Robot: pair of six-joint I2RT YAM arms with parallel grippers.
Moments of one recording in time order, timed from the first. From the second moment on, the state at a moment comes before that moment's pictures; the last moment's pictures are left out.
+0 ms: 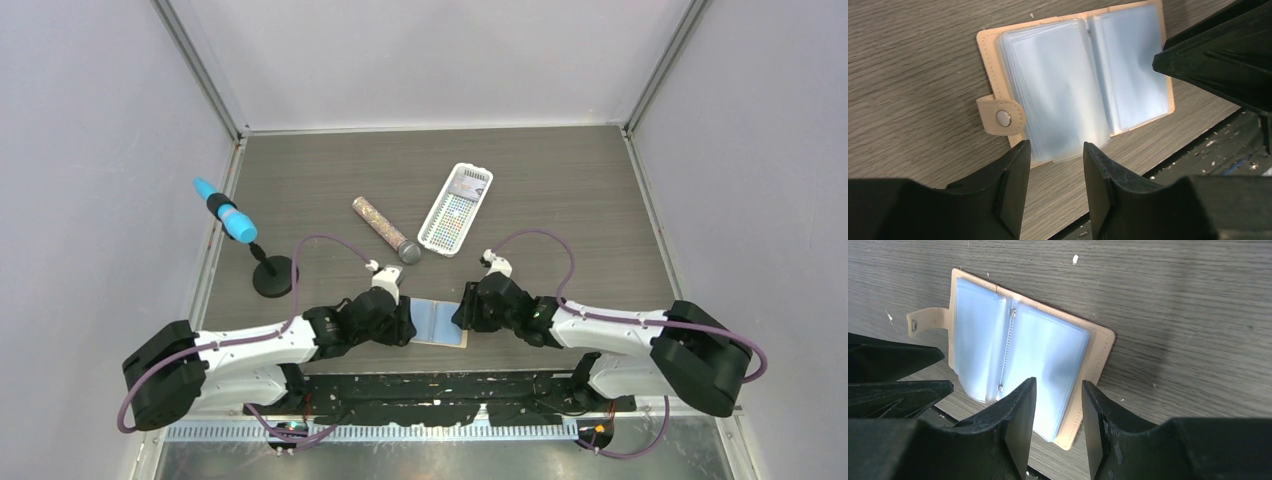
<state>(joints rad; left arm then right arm) -1.04 1.08 0.41 -0.09 -0.16 -0.73 0.93 1.21 0.42 0.01 0.09 0.90</state>
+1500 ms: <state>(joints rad) -1.03 1.05 0.41 -0.12 -0.11 -0.76 0.84 1.25 0.49 -0.10 0.02 0.50</state>
